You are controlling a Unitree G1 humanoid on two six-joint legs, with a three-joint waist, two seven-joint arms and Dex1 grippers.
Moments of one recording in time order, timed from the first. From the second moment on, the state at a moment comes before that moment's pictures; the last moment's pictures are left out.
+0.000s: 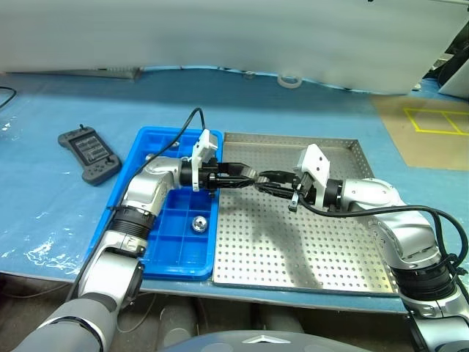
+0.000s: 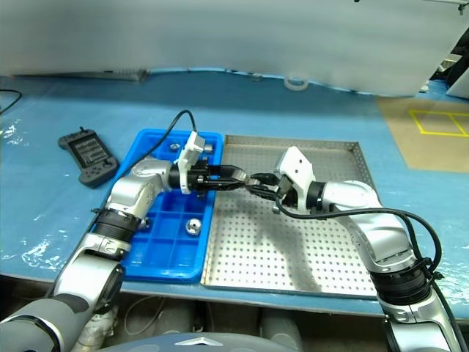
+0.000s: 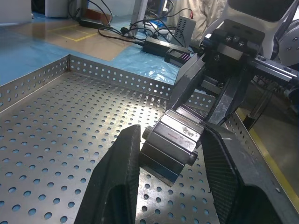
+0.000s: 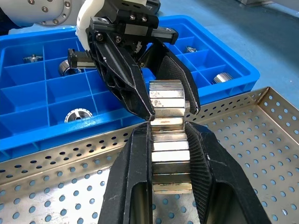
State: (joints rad) left arm -0.70 0.28 -0.13 0.36 -0.38 0.38 -1.30; right arm -0.33 -0.63 0.10 -0.44 0.39 0.64 0.83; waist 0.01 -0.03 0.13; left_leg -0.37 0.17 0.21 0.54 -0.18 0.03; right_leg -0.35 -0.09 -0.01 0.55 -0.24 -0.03
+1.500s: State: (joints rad) left arm -0.50 0.43 0.12 0.03 -0.54 0.62 -0.88; right arm -0.20 -0.50 0.13 -0.21 0.11 0.45 0.51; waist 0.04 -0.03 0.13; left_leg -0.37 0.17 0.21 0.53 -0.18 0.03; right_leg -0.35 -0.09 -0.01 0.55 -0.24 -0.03
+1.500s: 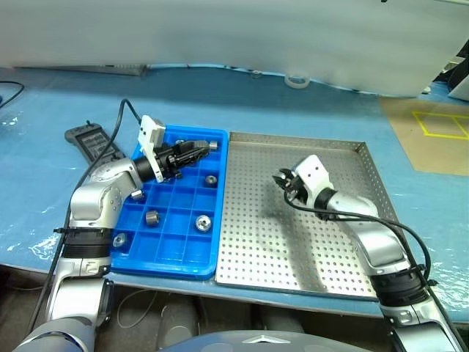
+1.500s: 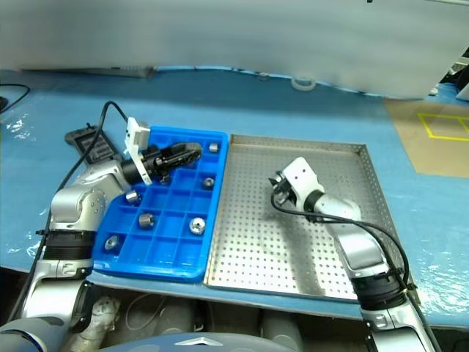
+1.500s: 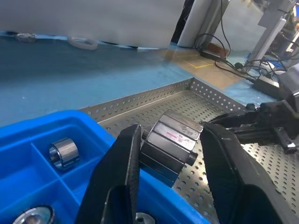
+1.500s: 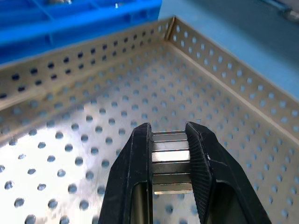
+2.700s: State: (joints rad) left arm -0.27 0.70 0.16 -0.12 -0.67 0.72 -1.04; right arm -0.42 -0.36 -0.02 -0.35 0.32 0.58 0.53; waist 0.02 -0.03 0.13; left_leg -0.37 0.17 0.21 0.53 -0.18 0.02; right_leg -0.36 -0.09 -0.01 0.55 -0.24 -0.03
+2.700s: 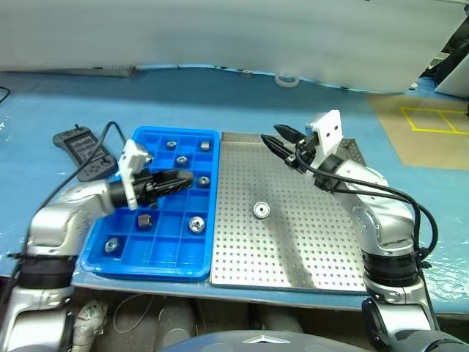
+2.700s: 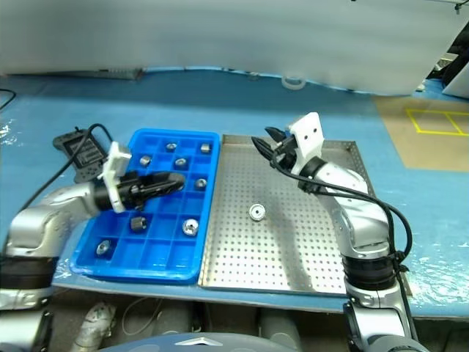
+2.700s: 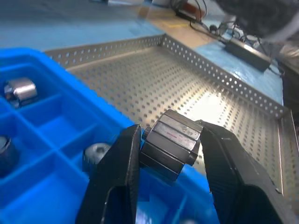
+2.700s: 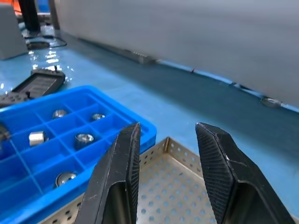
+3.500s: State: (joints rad) left arm 0.12 0.63 0.23 -0.39 -0.66 0.65 -0.84; right arm -0.56 -0.26 0.19 -0.01 0.19 0.35 0.65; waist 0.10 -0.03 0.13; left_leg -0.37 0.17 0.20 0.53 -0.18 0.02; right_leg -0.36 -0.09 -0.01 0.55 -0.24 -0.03
